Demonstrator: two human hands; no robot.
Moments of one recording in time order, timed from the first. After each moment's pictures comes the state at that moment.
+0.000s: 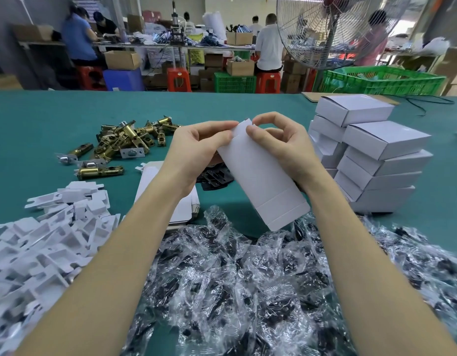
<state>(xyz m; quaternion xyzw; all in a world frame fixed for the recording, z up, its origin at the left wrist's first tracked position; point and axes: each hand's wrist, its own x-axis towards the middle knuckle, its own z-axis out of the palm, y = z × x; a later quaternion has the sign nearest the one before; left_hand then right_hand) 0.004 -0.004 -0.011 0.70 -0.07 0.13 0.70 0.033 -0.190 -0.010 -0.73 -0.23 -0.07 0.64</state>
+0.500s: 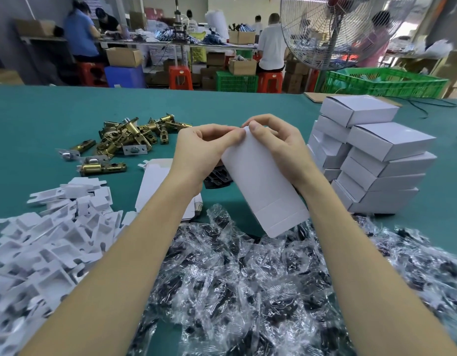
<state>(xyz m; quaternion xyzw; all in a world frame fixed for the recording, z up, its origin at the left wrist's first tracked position) 0.007 -0.008 -0.019 0.70 -0.04 0.17 0.69 0.038 -0.177 -0.016 -0.73 -0.25 -0.07 0.63</state>
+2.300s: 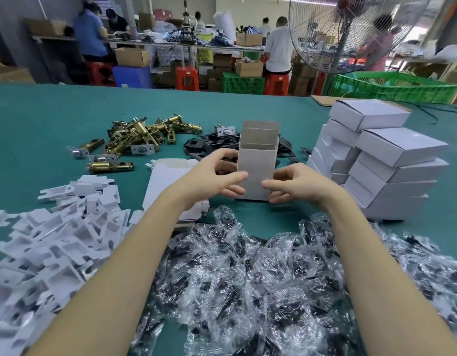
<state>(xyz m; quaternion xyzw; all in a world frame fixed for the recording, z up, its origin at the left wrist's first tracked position) 0.020 0.017 -0.062 0.77 -0.10 -0.05 0.63 0.063 -0.212 -0.059 -0.83 -0.12 0.18 0.51</state>
